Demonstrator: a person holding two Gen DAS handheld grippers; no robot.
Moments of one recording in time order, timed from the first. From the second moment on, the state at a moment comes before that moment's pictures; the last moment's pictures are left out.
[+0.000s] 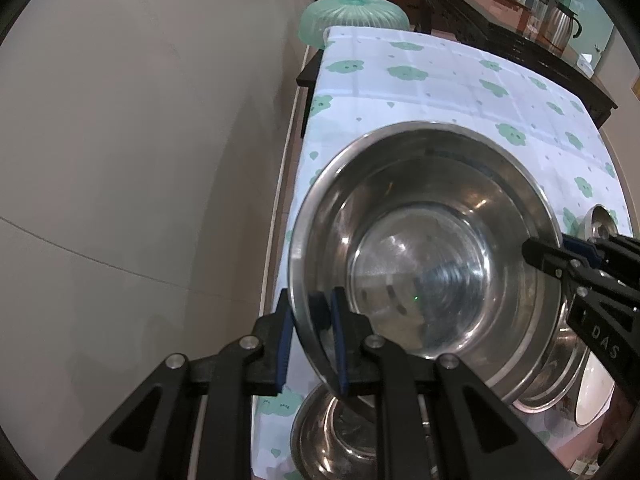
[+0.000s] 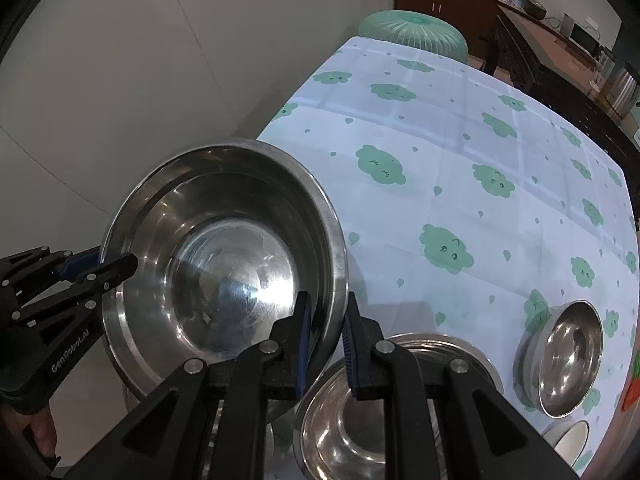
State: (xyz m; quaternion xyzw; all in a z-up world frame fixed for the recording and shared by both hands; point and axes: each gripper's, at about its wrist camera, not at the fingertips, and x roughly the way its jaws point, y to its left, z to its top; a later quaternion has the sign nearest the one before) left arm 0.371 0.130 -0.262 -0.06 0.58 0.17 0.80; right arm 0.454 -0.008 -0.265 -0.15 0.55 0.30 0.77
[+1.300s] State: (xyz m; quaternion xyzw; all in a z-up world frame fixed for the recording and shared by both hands) left arm 0.307 0.125 -0.258 -0.06 0.58 0.18 0.79; right arm 0.385 -0.010 -0.256 -0.17 0.55 0.31 0.76
